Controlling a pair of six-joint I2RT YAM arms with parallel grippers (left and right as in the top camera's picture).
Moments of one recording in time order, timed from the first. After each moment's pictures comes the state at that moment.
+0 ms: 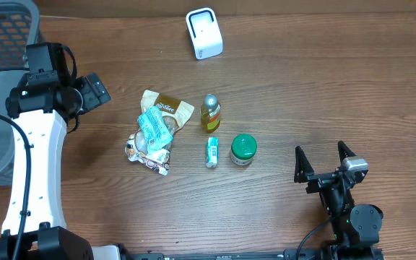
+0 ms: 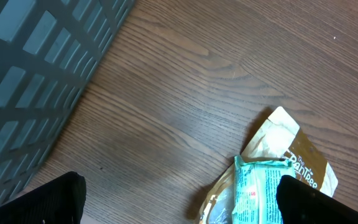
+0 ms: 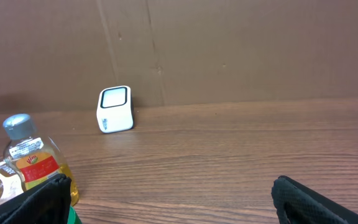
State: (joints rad) left arm 0.17 1.54 1.41 -0.95 -0.07 -0.36; right arm 0.04 0.01 0.02 -0.02 -0.12 0.12
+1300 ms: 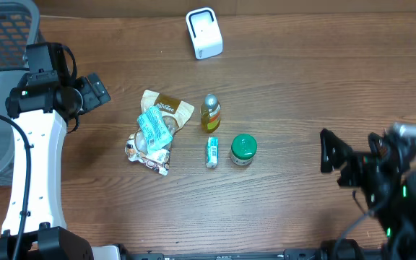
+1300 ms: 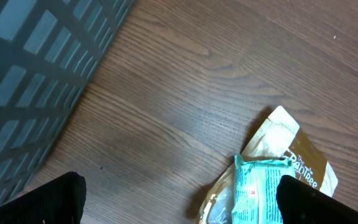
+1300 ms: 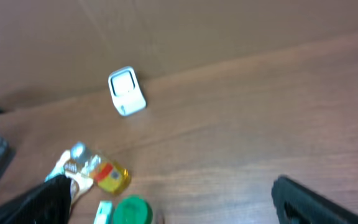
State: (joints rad) left arm 0.17 1.54 1.41 -0.95 -0.07 -0.36; right arm 0.04 0.64 1.05 -0.89 -0.11 0.28
